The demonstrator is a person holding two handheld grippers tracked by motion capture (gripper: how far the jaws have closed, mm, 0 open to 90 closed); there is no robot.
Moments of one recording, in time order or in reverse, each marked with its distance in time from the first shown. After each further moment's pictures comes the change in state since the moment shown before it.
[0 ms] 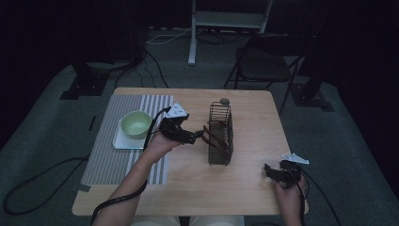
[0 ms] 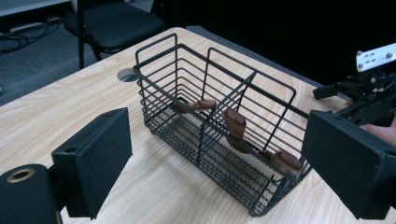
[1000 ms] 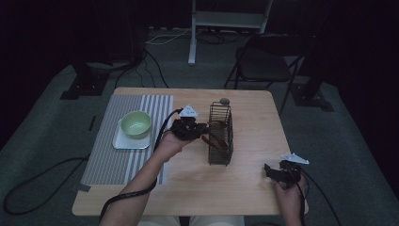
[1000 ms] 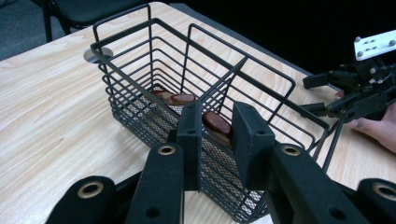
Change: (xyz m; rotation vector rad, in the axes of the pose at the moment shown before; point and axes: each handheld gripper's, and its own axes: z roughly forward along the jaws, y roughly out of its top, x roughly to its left) left arm -0.005 -0.002 0.036 0.079 -0.078 -0.042; right arm 0.000 0.000 0.000 0.000 0.007 -0.004
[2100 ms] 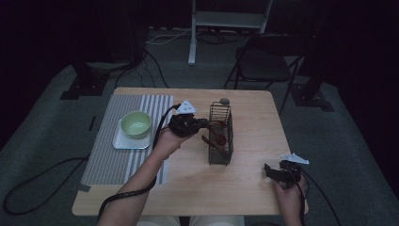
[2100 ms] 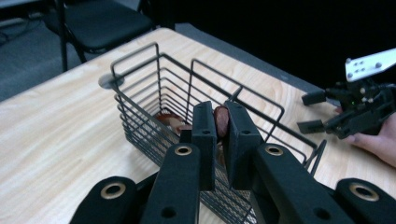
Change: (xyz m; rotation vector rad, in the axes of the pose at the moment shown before) left arm -0.005 0.017 -0.024 -0.078 0.044 0.039; right arm 0.000 0.000 0.000 -0.001 -0.001 -0.002
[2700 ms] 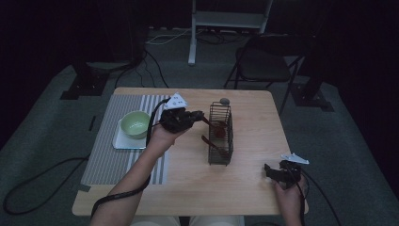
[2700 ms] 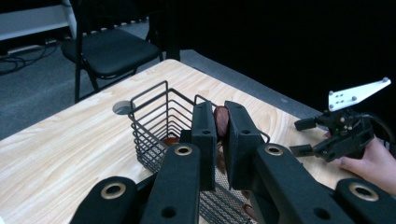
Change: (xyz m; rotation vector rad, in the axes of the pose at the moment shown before) left arm -0.001 0.017 -0.036 -0.087 0.001 -0.002; right arm 0.000 0.000 0.000 0.001 0.000 0.001
